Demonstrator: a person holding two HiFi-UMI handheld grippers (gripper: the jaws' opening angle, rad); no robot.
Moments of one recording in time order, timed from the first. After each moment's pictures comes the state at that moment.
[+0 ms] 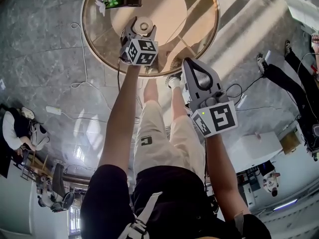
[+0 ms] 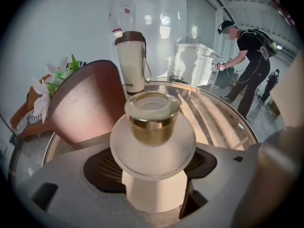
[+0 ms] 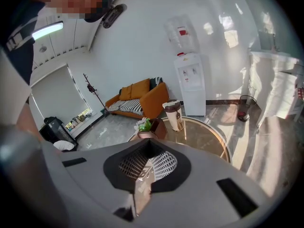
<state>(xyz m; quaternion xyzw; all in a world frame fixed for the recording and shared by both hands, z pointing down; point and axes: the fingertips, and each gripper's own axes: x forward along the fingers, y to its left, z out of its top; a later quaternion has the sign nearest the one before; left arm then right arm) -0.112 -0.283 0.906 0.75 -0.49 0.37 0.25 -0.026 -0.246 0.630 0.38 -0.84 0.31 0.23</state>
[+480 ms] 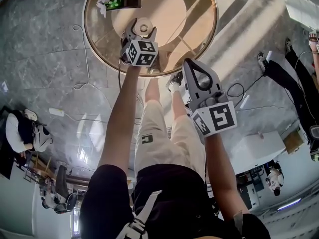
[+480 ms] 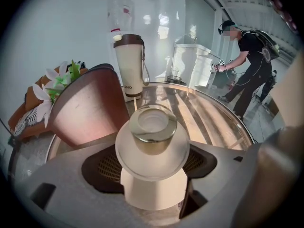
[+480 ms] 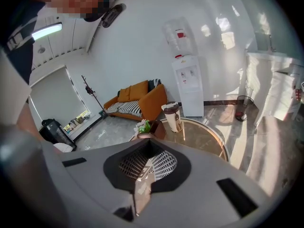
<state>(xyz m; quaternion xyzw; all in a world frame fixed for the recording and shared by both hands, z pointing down) -0.110 -0.281 0.895 0.75 -0.48 0.37 0.26 -0.023 -0.243 0.620 0.39 -0.84 0.31 0.22</state>
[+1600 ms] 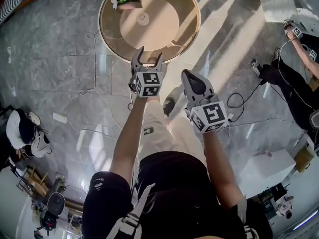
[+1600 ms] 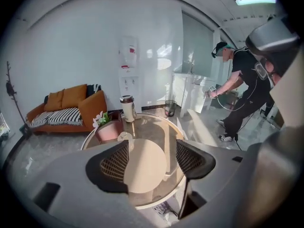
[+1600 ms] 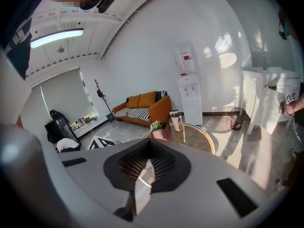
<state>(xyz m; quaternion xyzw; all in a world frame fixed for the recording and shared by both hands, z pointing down) -0.051 -0.100 0.676 0.76 -0.56 0.26 0.22 0.041 -0.056 0.511 0.40 -0.86 0.26 0.18</state>
